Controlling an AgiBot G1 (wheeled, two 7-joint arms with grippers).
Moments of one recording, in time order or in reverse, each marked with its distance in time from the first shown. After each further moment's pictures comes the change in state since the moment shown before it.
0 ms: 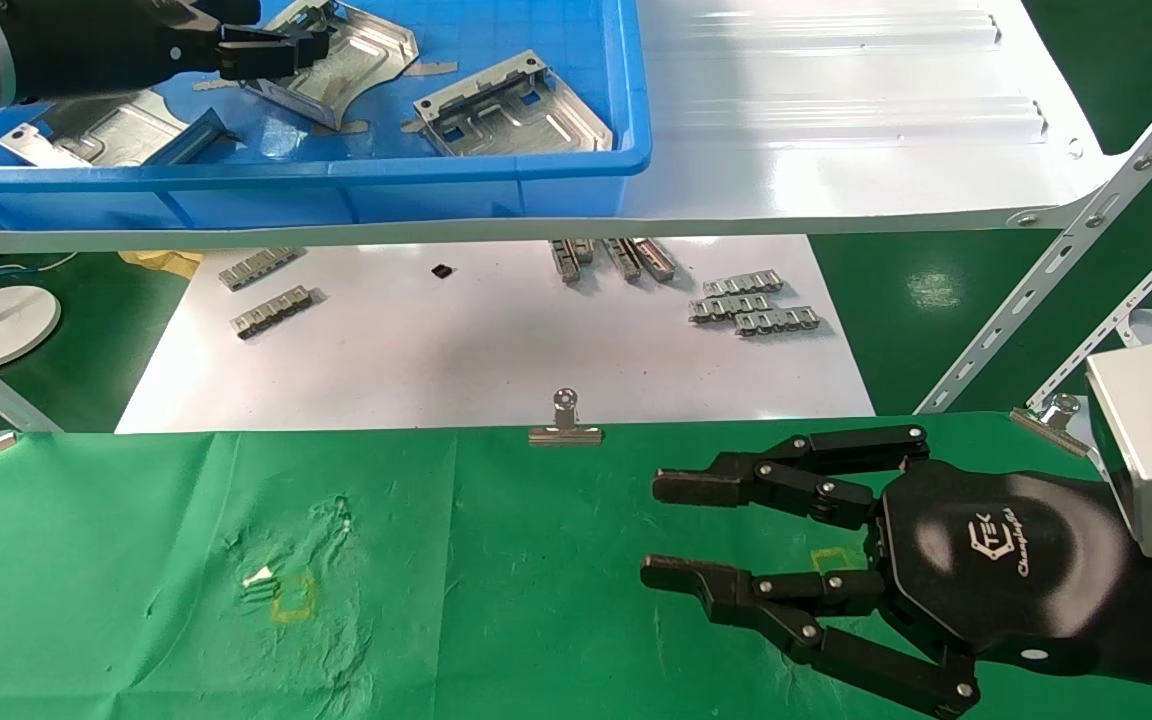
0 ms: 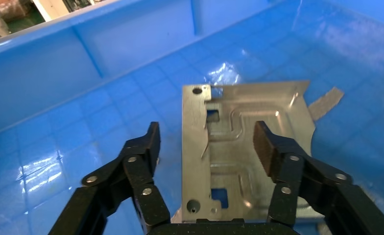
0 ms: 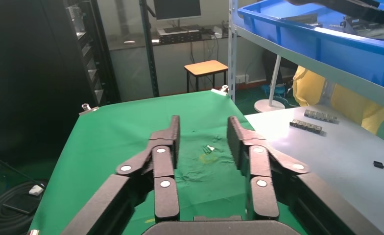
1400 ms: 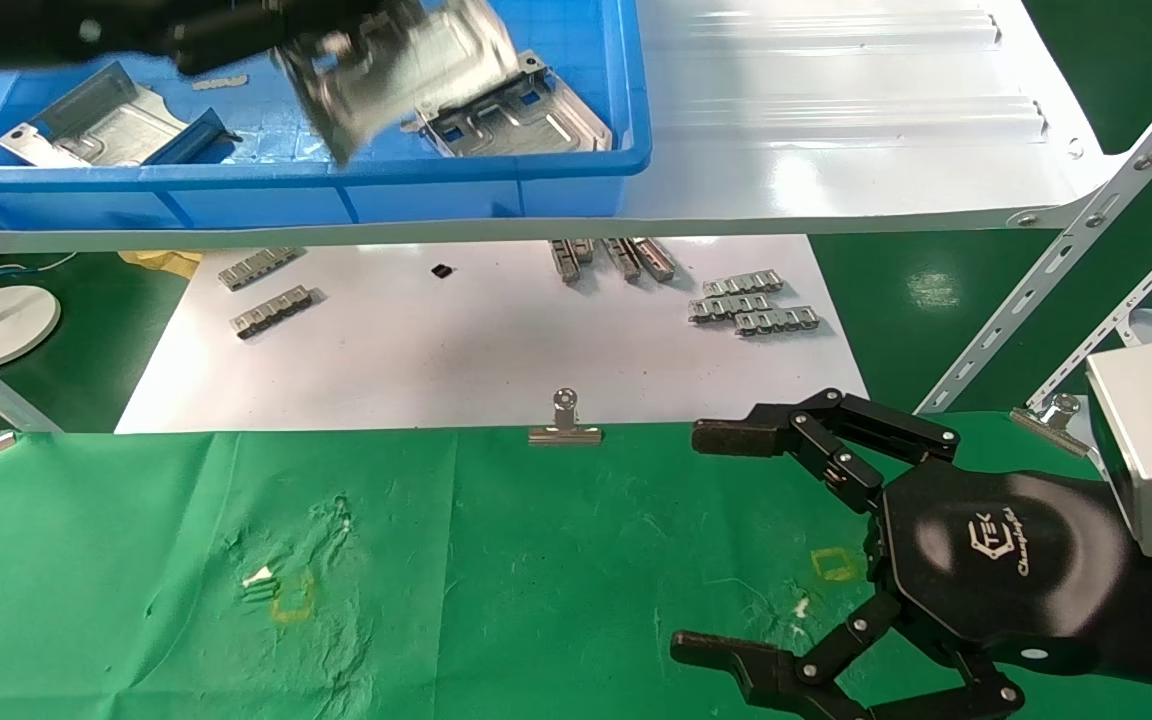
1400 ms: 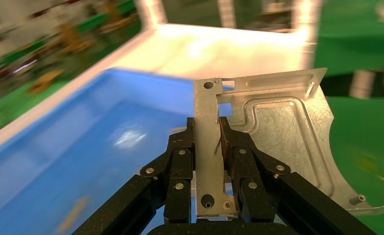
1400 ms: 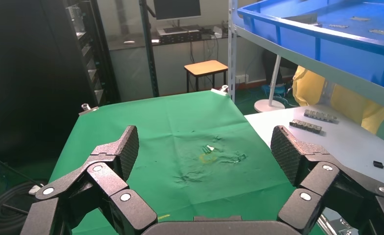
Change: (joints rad) left arm -0.021 -0.145 -0.063 -0.109 -0.131 0.563 0.237; right arm 0.000 0.000 0.000 0.000 0.000 0.000 0.000
